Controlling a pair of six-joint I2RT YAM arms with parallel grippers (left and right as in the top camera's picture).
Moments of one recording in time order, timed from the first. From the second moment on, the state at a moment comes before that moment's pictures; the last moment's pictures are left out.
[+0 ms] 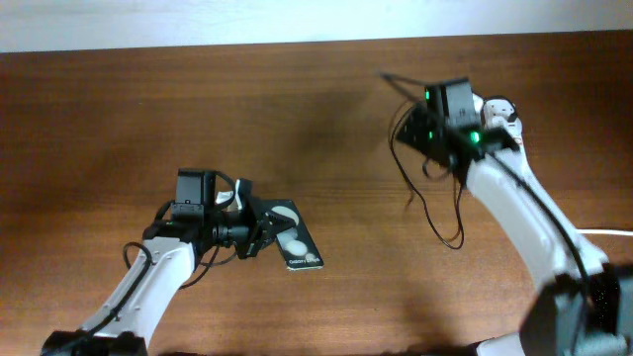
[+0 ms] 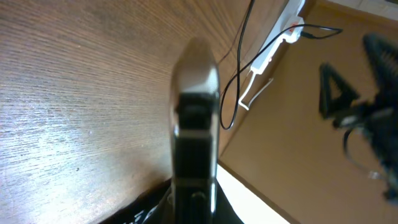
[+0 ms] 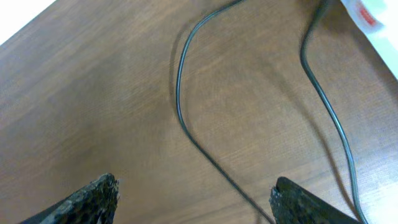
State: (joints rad) left arm -0.12 1.41 0.69 -0.35 0.94 -0.94; right arm 0.20 1.66 1.31 -0.64 0.13 0.71
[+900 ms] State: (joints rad) left arm -0.12 1.42 0.69 -0.35 0.94 -0.94; right arm 0.16 2.19 1.55 -0.58 -0.10 0.49
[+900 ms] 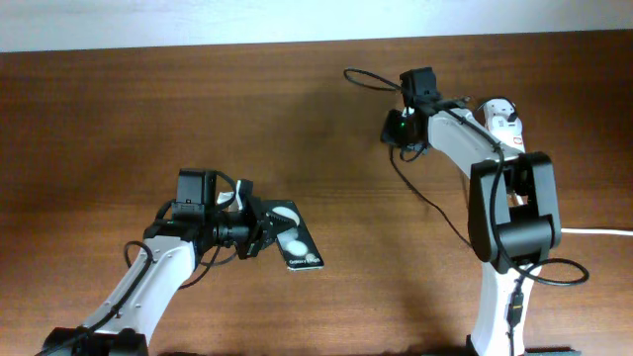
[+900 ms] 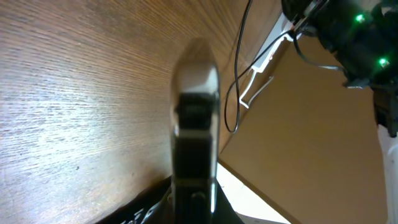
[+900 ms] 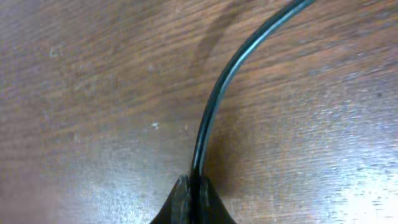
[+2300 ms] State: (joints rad) left arm -0.12 1.42 0.69 -0.35 0.94 -0.94; right arm 0.09 2.17 1.57 -0.84 0.13 0.88
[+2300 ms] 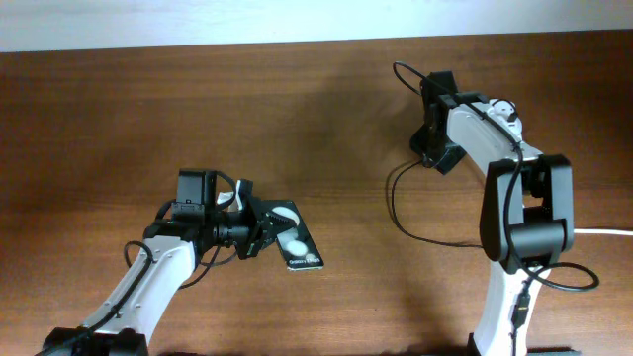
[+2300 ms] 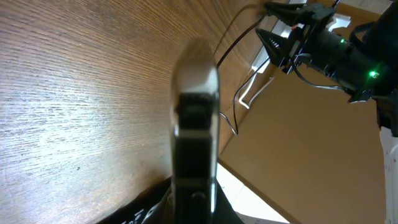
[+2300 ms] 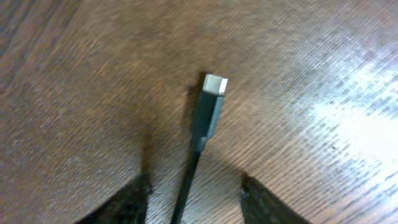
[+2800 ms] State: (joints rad) left arm -0.12 1.42 0.69 -0.35 0.94 -0.94; right arm 0.12 2.17 1.57 -0.82 0.14 0.84
